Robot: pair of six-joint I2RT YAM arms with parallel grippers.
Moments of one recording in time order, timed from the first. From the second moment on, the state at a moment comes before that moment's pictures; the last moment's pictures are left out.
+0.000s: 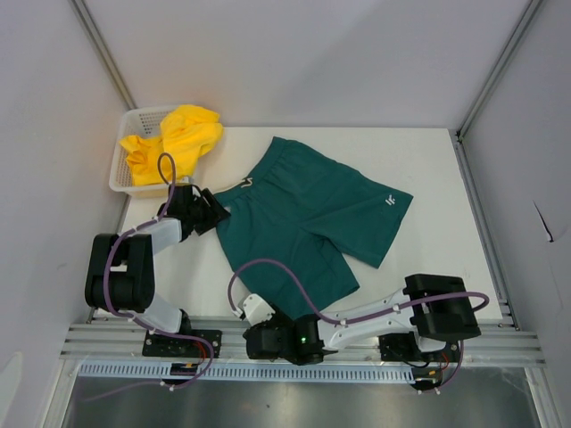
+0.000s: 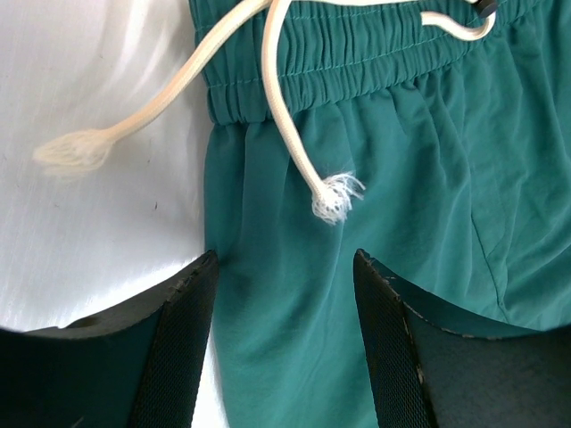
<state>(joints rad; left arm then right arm) -0.01 1.54 0.70 0.04 0.21 -0.63 1.68 1.69 1.03 -0.36 0.48 0.61</state>
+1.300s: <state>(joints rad) 0.03 1.52 0.69 0.04 0.22 -0.63 1.83 1.66 0.94 -0.42 0.56 0.70</state>
